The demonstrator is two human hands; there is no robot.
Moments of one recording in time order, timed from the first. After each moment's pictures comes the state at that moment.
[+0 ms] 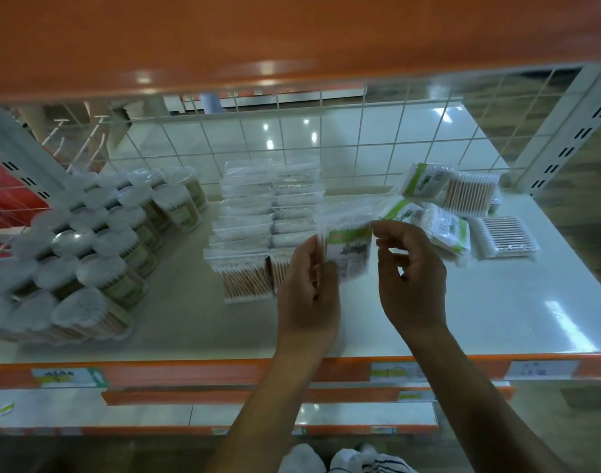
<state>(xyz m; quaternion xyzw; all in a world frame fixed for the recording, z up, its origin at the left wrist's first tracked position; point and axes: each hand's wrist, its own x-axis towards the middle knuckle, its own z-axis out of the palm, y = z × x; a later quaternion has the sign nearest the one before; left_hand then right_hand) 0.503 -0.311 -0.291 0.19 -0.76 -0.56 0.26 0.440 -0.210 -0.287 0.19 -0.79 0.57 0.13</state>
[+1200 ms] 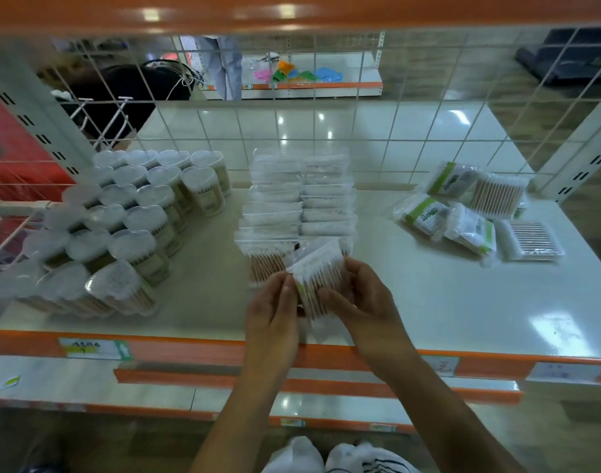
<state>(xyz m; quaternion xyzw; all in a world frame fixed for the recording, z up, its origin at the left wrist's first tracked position) 0.563 -0.357 -0.313 0.24 -0.68 -0.65 0.25 0.494 -0.251 -0.310 0.14 -0.67 0.69 -0.22</state>
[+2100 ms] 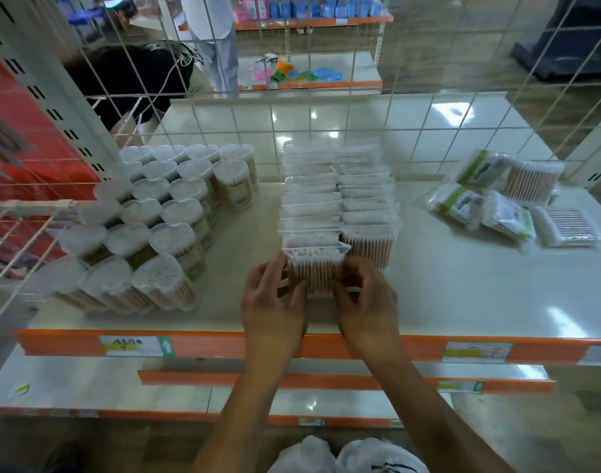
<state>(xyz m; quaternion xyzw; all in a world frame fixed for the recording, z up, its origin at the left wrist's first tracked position) 0.584 -0.424 -0.344 0.23 -0.84 -0.38 0.32 0.522 -0.313 -0.337 0.15 -0.85 0.50 -0.01</state>
